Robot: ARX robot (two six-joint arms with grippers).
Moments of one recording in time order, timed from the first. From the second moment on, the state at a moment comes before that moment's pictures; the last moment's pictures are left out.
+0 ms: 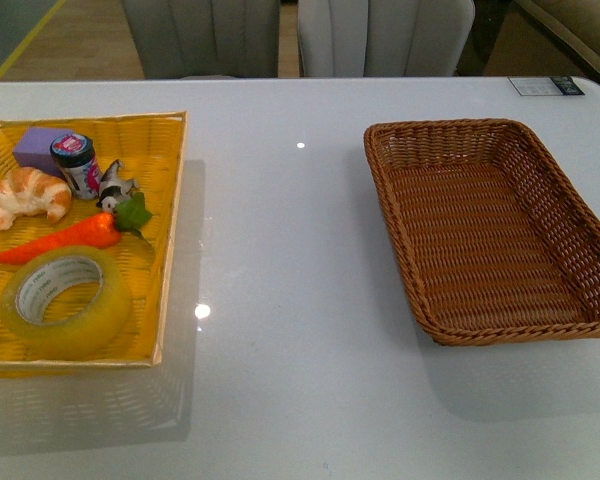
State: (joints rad) left arm 0.00 0.01 0.01 0.00 0.00 -0.01; right arm 0.00 0.01 0.02 0.00 0.00 0.00
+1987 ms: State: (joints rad) left arm 0.12 2.18 0.77 0.51 0.05 0.14; right arm 0.00 0.01 0.02 0.00 0.00 0.00
